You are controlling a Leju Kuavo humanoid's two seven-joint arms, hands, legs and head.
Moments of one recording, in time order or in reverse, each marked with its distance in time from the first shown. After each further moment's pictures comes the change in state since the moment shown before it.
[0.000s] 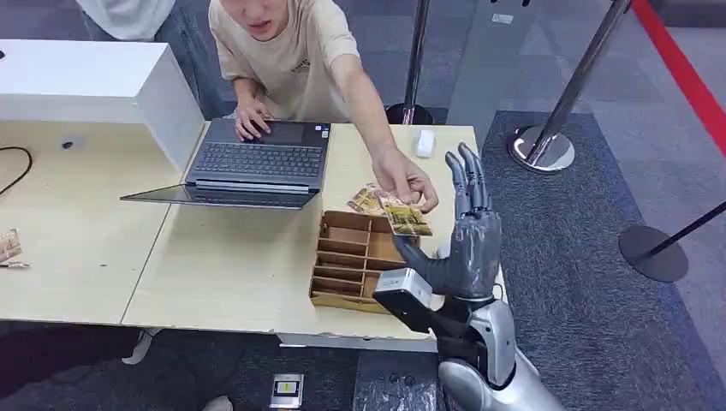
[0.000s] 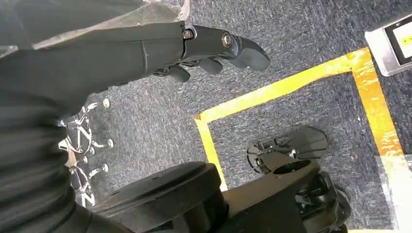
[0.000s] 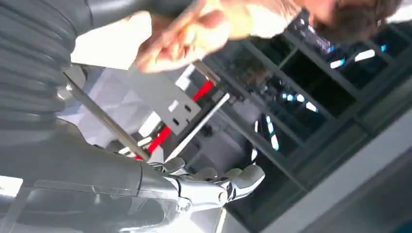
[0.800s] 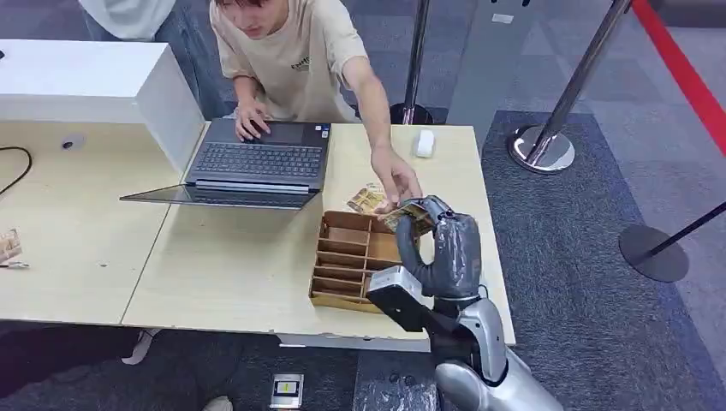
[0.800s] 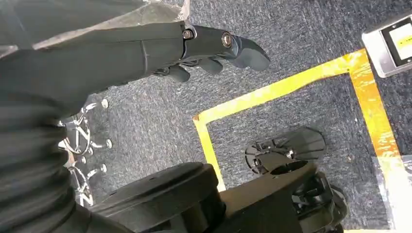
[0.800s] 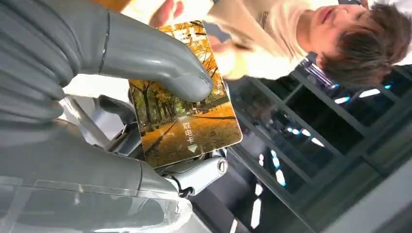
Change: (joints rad) left arm -0.003 -0.001 -0.002 0.000 0.003 0.008 -0.003; right arm -0.034 -0.034 0.079 0.048 -0.164 -0.010 -0.003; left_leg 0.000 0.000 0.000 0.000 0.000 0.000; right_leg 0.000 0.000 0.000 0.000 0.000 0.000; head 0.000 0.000
